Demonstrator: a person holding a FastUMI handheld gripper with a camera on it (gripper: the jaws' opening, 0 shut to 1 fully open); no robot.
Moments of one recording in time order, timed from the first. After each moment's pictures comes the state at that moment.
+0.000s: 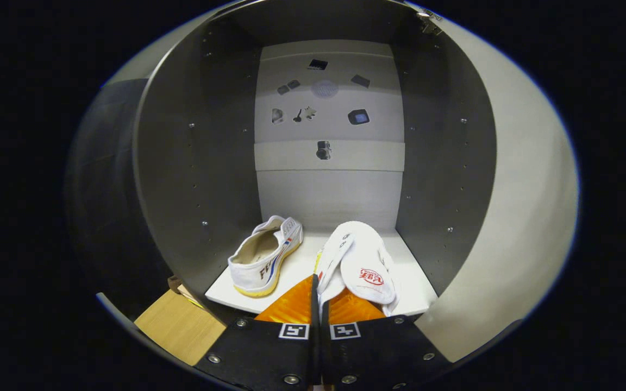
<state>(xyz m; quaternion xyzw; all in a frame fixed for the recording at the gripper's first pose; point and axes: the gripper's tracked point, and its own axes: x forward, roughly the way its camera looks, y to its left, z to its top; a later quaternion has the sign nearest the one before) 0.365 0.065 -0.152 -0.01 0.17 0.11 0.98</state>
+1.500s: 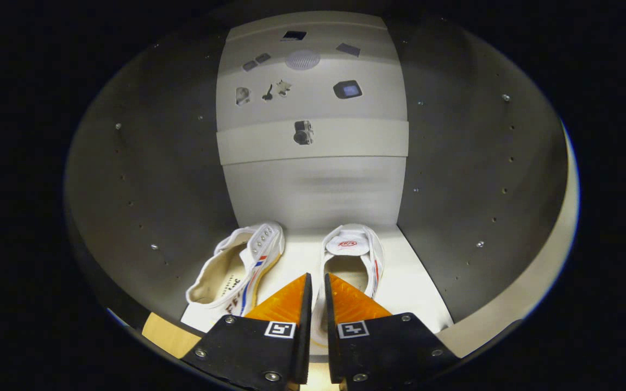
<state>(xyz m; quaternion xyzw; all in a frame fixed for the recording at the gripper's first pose) 0.414 0.068 -0.160 0.01 0.22 0.08 0.97</state>
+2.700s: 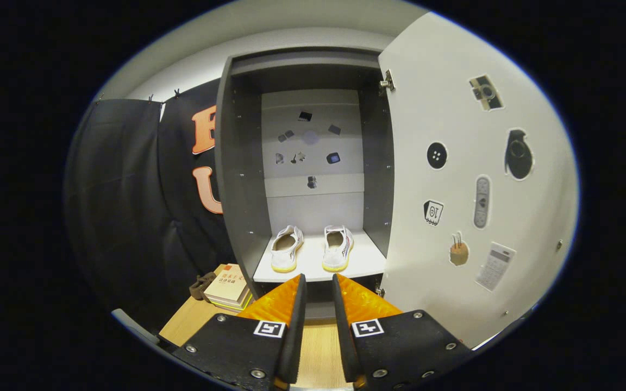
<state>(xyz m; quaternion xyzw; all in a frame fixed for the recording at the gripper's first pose) 0.140 0.050 -0.055 0.02 0.13 0.05 0.99</state>
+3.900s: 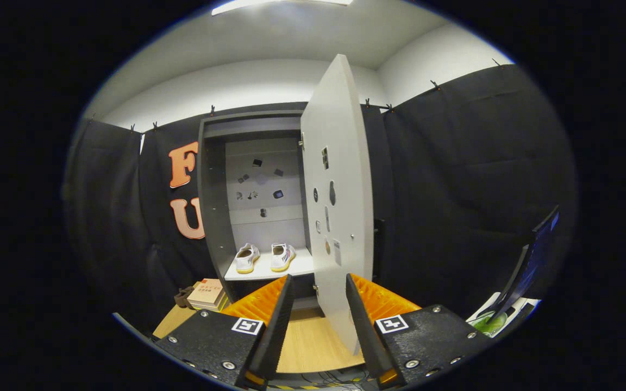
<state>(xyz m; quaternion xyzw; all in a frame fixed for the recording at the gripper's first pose) -0.049 -0.102 -0.005 0.04 0.06 -0.07 1.00</state>
